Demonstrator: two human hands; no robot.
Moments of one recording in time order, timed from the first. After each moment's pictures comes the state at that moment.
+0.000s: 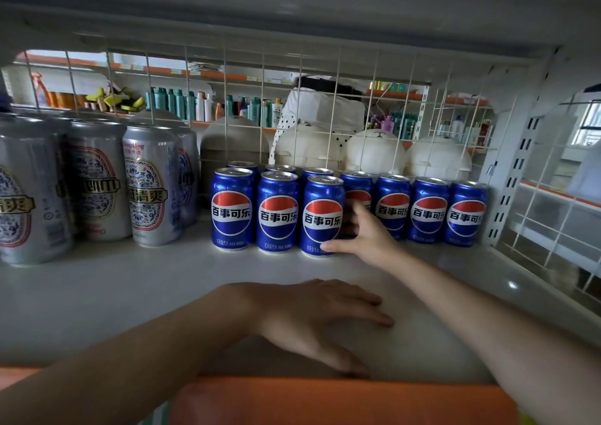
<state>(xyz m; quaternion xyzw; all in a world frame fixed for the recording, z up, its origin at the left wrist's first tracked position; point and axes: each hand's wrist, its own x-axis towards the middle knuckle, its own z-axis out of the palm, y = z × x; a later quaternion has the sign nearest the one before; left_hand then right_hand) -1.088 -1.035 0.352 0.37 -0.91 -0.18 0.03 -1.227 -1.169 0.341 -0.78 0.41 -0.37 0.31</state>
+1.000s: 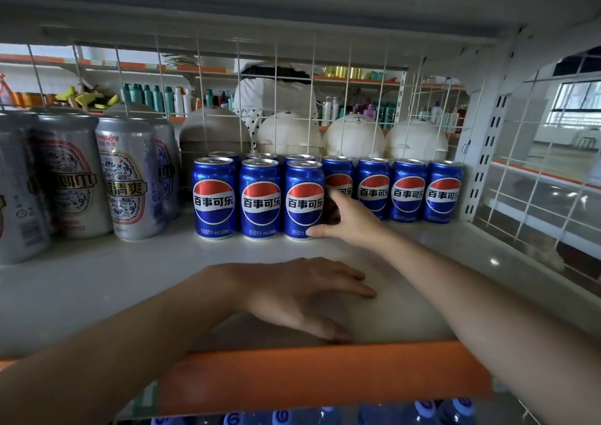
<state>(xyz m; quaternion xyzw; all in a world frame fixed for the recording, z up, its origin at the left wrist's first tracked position) -1.084 -1.045 0.342 0.37 -0.91 -0.19 0.04 -1.233 -1.163 0.347 -0.83 0.44 -0.29 0.18</state>
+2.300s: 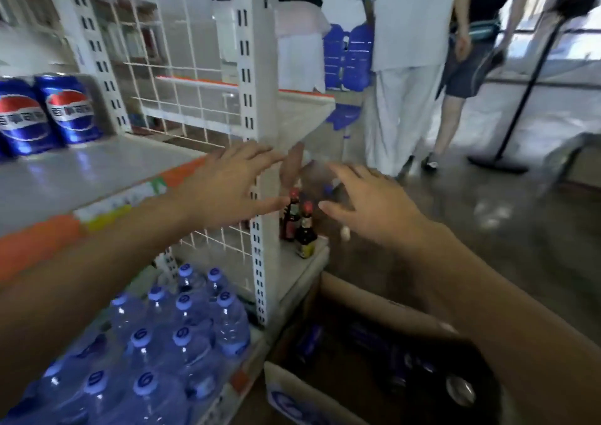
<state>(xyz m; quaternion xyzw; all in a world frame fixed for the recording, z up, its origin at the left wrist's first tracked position) -1.373 -0.941 0.340 0.10 -0.98 0.01 0.17 -1.520 -0.776 0.316 -0.51 0.84 -0.12 -0.10</state>
